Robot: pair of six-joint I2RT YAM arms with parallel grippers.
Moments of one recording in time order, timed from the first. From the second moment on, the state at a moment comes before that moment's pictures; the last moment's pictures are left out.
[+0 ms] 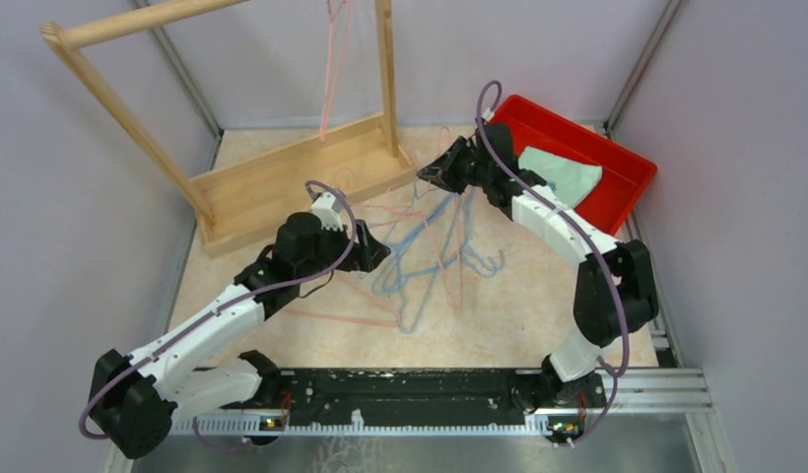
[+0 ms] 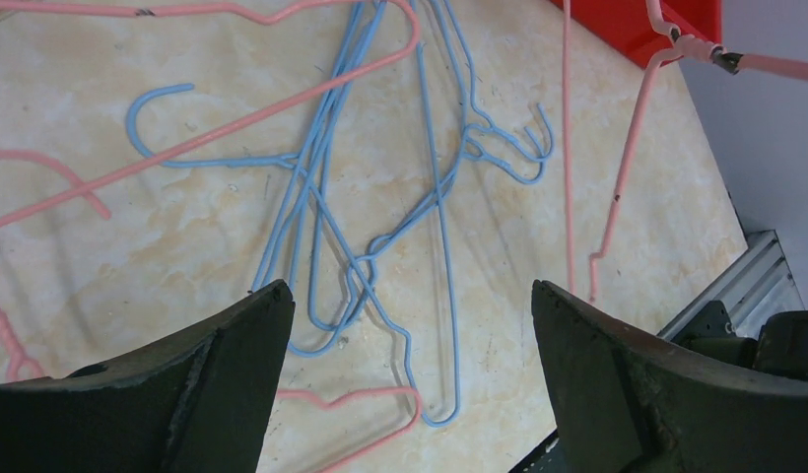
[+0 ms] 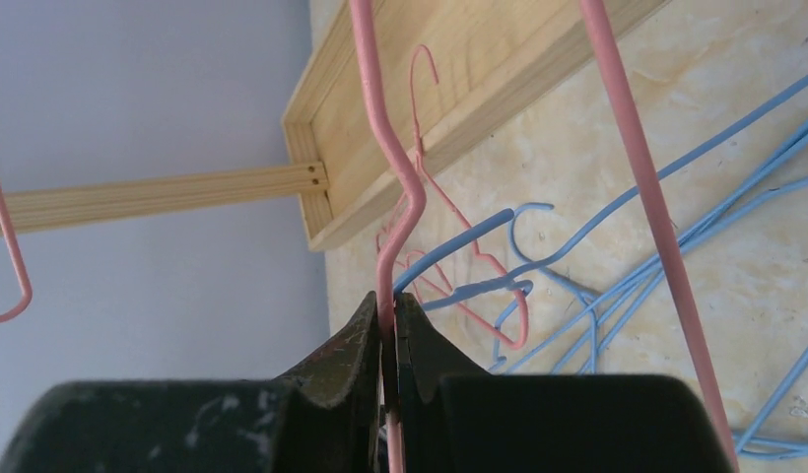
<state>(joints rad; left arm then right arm) -0.64 1.01 0.69 -0.08 0.07 -0.51 0.42 1.63 1.28 -0.11 -0.34 1.01</state>
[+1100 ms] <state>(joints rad) -0.71 1.08 0.70 -0.08 0.00 -0.52 0.39 1.76 1.21 0.12 -0.57 0.99</state>
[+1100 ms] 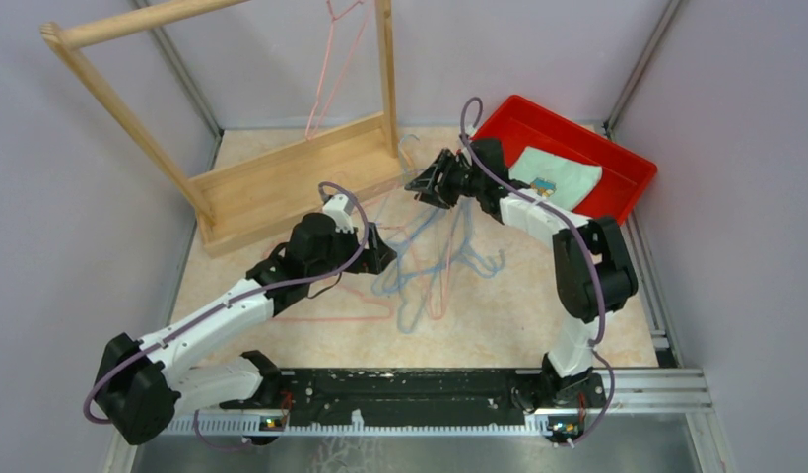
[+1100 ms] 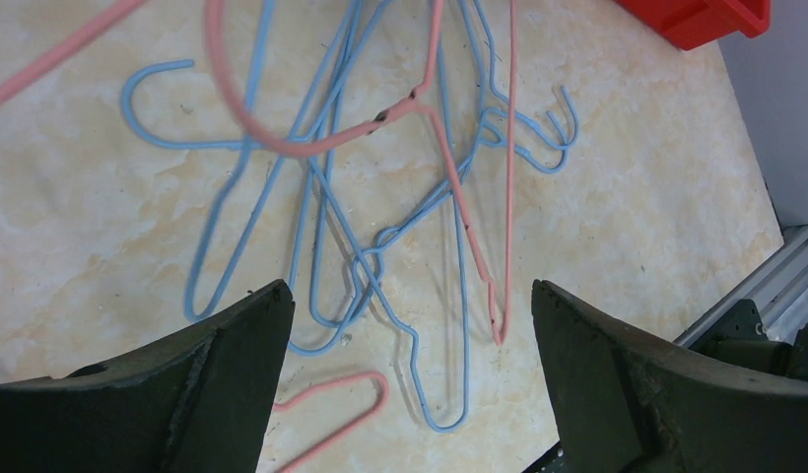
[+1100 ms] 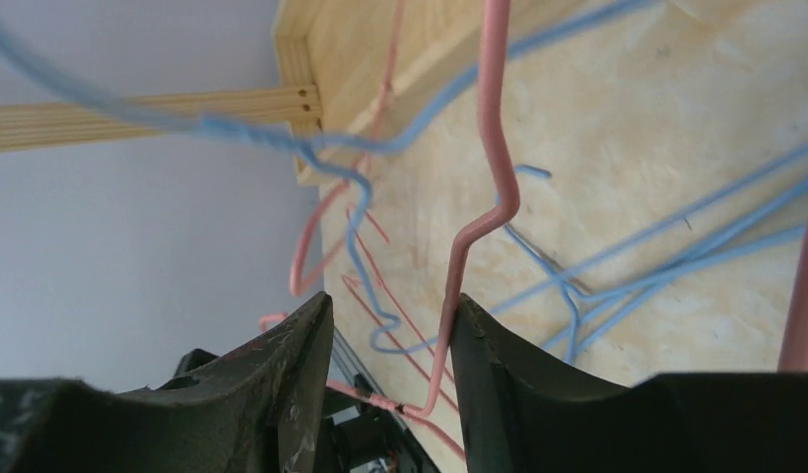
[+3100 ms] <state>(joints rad) -0.77 1.12 0.71 -0.15 -0.13 -0.51 0.28 1.53 1.03 0.14 -0.70 1.41</state>
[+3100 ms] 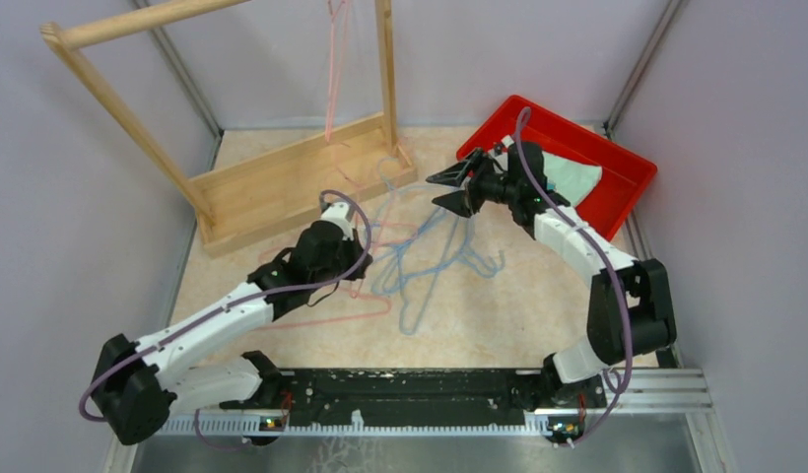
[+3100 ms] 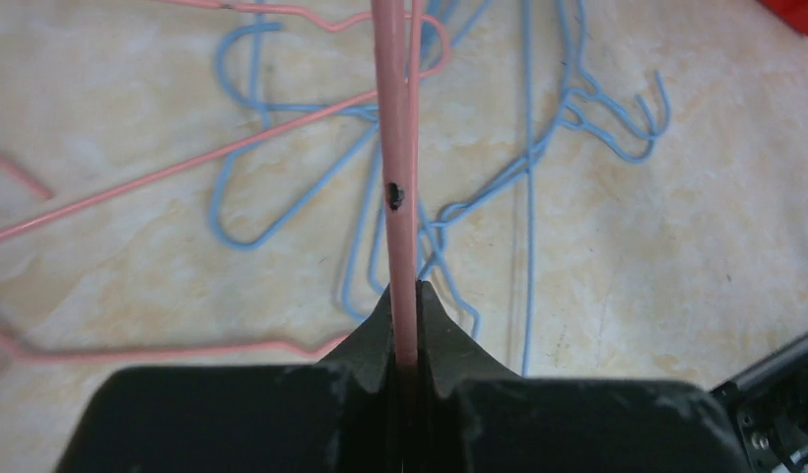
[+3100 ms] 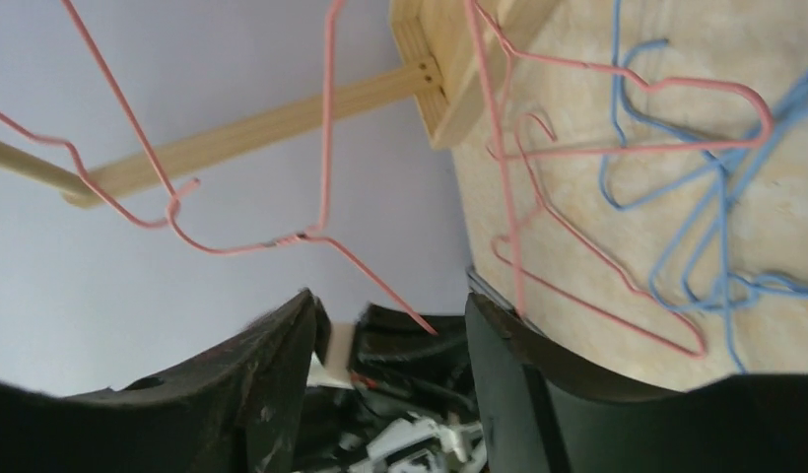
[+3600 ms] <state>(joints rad) -0.77 0.92 0.74 -0.70 -0.46 -0.74 0.27 1.45 1.18 -0.43 -0.66 0.85</state>
